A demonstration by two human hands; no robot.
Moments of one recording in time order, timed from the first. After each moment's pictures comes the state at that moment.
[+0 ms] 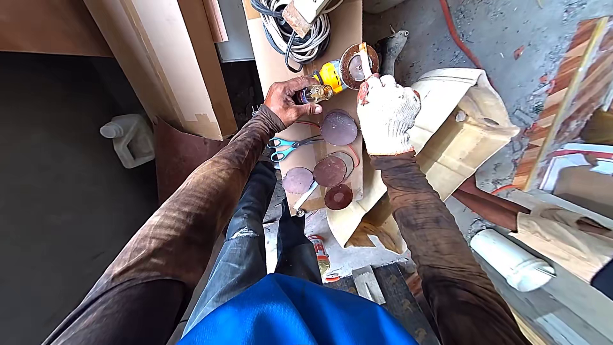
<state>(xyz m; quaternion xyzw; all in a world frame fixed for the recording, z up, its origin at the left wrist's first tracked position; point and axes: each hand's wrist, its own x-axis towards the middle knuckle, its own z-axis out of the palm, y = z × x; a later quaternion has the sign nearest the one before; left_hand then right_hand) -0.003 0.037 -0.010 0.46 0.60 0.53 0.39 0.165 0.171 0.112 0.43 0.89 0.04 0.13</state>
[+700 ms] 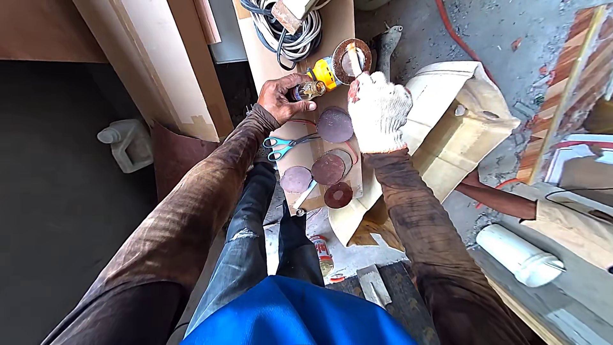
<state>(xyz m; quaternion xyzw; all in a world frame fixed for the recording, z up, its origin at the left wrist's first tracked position) -0.004 0.039 -0.008 0.46 0.60 0.53 0.39 0.162 0.165 0.121 0.45 0.88 0.00 0.14</state>
